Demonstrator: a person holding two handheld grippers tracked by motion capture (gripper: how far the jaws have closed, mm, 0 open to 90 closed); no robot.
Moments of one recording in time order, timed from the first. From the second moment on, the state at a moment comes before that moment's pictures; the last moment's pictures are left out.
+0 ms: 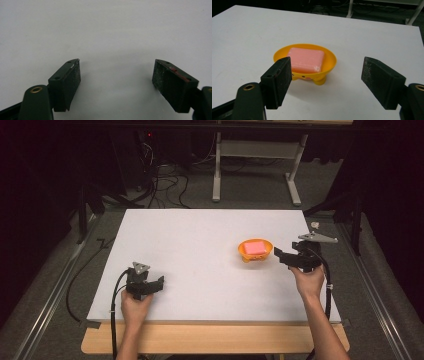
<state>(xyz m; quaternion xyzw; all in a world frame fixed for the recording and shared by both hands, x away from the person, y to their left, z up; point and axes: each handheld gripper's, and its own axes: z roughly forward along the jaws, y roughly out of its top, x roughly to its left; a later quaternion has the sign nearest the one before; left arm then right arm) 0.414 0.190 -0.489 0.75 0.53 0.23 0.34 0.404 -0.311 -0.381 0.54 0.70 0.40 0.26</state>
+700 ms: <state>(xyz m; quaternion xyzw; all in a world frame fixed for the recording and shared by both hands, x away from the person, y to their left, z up) 0.414 0.190 -0.489 0.75 0.52 0.23 0.34 0.380 -0.322 -0.401 0.54 0.69 0.40 0.26</state>
